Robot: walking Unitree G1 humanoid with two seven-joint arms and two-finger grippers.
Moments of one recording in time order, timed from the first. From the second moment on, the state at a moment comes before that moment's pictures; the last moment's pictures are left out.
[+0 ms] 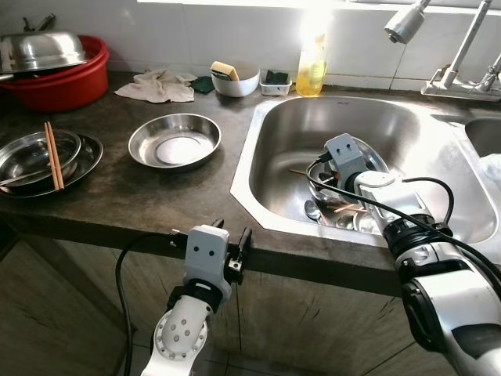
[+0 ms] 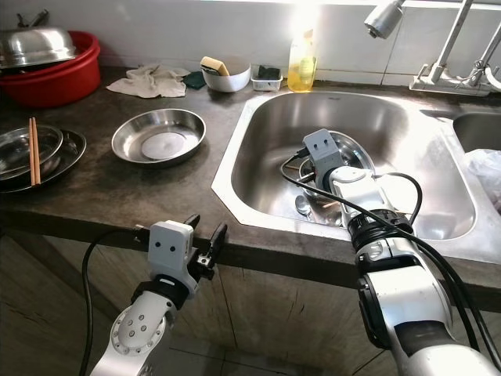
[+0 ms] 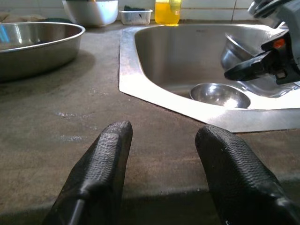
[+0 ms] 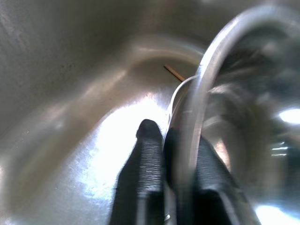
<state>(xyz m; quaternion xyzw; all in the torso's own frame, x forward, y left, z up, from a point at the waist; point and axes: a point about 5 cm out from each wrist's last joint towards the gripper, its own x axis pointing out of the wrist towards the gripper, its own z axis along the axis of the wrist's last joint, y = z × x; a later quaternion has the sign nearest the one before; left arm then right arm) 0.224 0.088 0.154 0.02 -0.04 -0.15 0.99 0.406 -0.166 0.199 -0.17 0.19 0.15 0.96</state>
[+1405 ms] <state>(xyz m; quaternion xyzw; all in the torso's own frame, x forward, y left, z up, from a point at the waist) 0.242 0.091 0.159 0.03 -0.05 -0.13 0.99 0.320 -0.134 0.234 -0.05 -0.16 0.10 0.98</state>
